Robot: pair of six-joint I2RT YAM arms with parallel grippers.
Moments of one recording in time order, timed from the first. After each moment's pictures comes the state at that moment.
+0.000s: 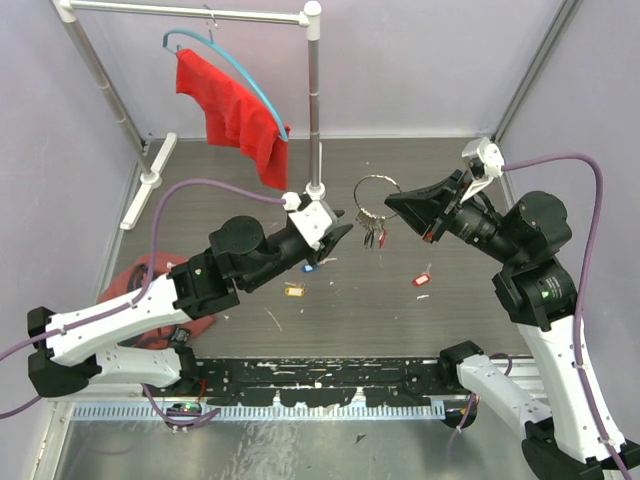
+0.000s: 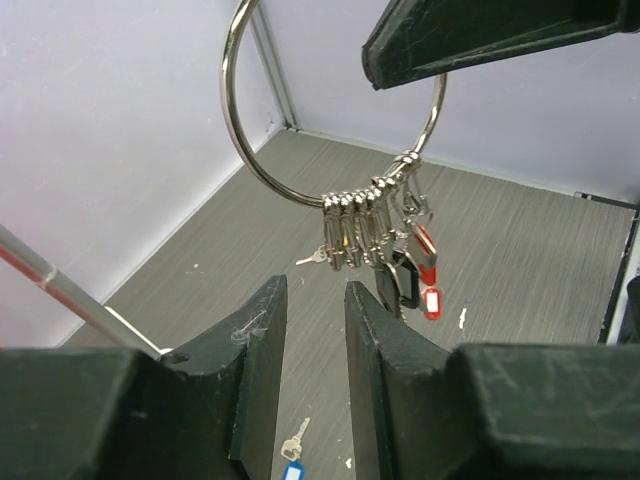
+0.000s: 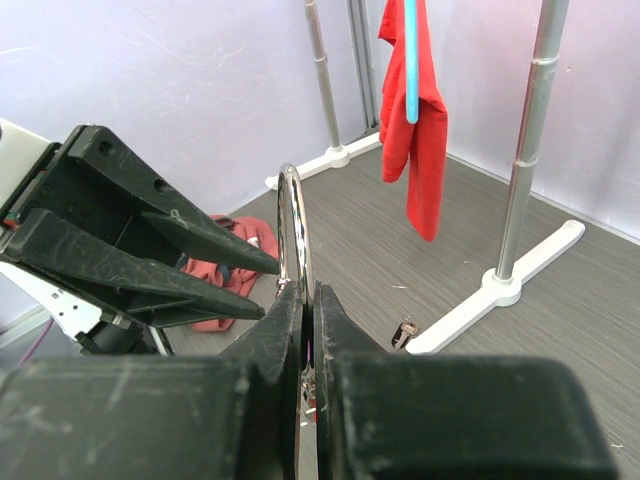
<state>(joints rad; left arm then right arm) -1.21 1.15 1.20 -0.01 -0.23 0.22 0.32 0.79 1.26 -0.35 -0.62 0.27</state>
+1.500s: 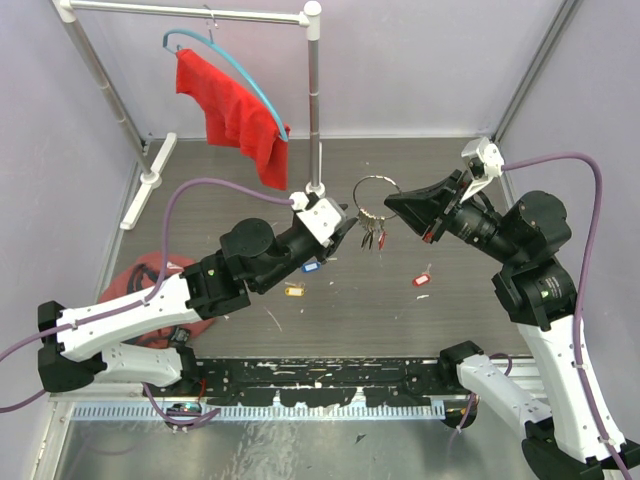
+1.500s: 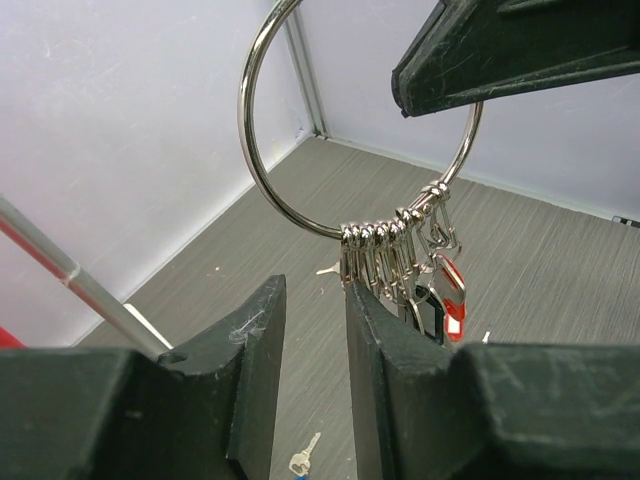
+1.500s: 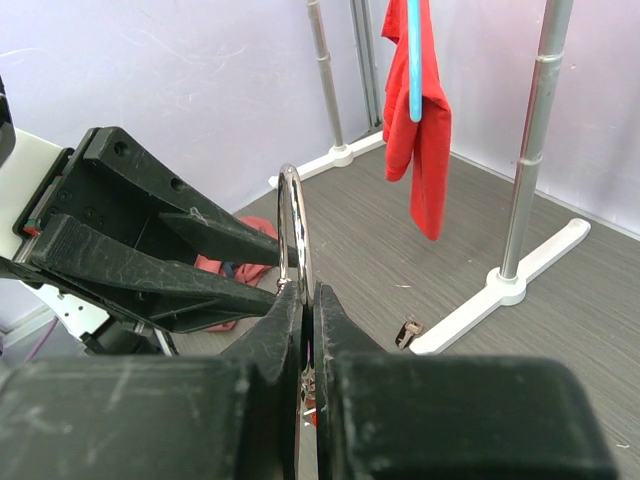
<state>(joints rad) -1.24 1.19 1.20 0.07 -0.33 0.24 0.32 0.79 1.26 -0.34 -0.62 0.27</state>
